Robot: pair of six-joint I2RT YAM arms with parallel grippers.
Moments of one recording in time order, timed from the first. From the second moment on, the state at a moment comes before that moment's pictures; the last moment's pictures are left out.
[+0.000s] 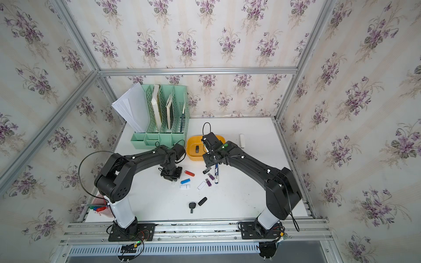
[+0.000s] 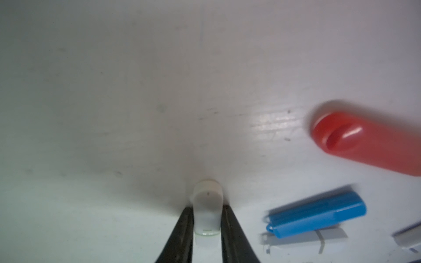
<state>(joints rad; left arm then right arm) -0.53 1.86 1.16 -0.93 0.03 -0.40 0.70 1.66 1.33 -0.75 0.08 0.20</state>
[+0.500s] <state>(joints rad) -0.53 1.86 1.17 -0.94 0.03 -0.41 0.55 2.03 1.62 -0.68 0.01 0.10</state>
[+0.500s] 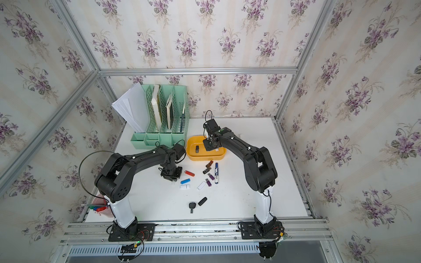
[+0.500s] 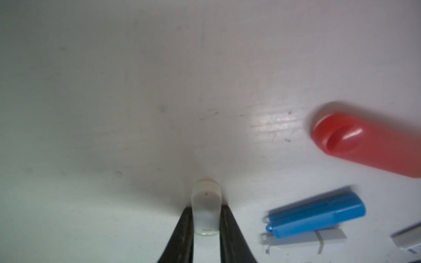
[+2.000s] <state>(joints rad) -0.53 1.81 1.42 -1.09 0.01 -0.39 0.51 2.06 1.68 -0.63 0.05 0.07</state>
